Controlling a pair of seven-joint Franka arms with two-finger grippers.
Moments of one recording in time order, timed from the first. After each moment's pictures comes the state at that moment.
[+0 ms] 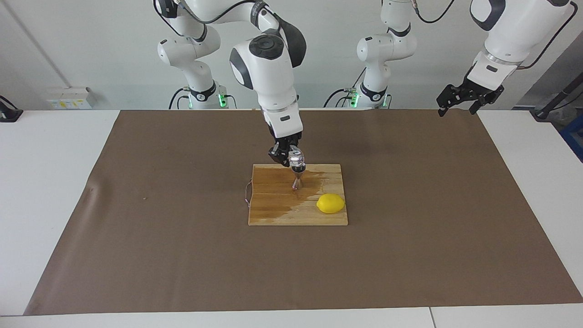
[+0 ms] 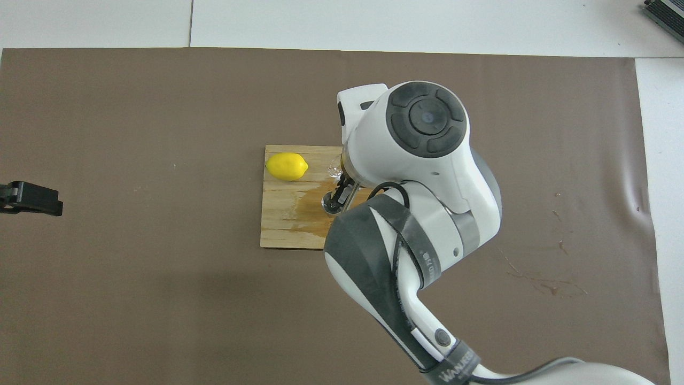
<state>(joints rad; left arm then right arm) 0.11 -0.12 -0.10 -1.72 0.02 1.53 0.02 0.52 0.30 -0.03 -1.47 0.16 1.93 -0.58</state>
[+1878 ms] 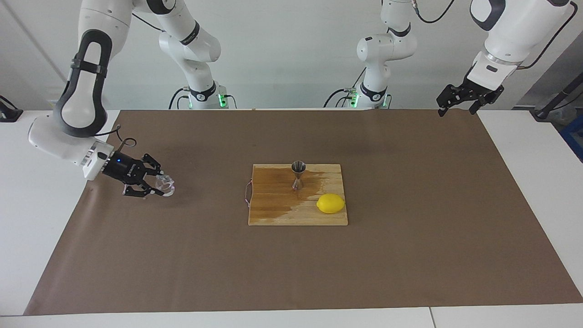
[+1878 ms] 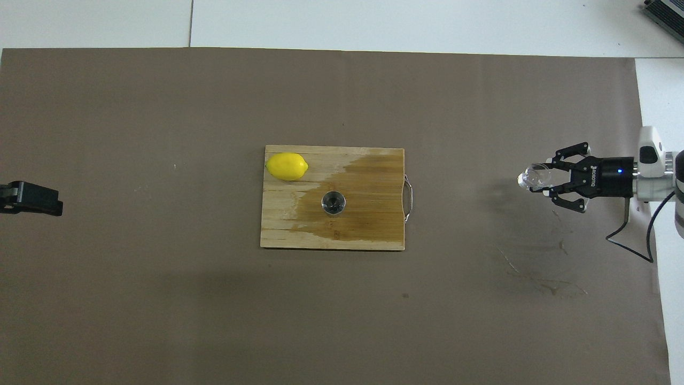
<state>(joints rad) 0.11 -0.12 -0.10 -1.72 0.02 1.53 0.02 -0.30 0.31 -0.03 -1.96 0.92 1.89 -2.18</state>
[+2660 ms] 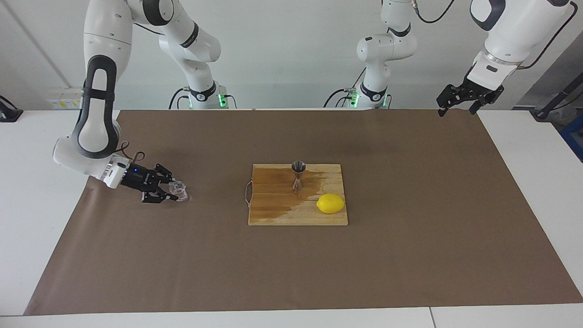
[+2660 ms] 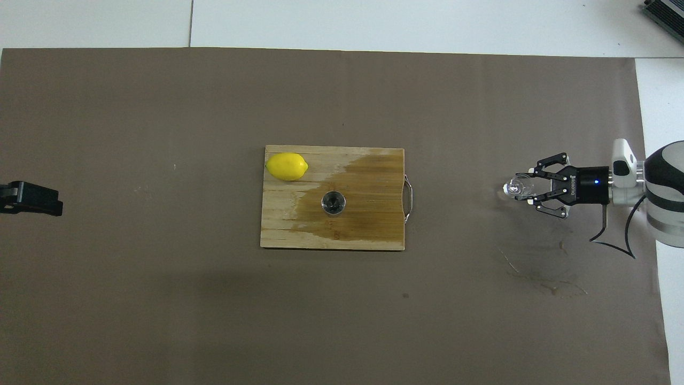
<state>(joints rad) 0.11 -0.12 -0.10 -1.72 0.02 1.53 0.02 -0.29 0.39 -0.03 -1.99 0.93 1.90 -2.43</state>
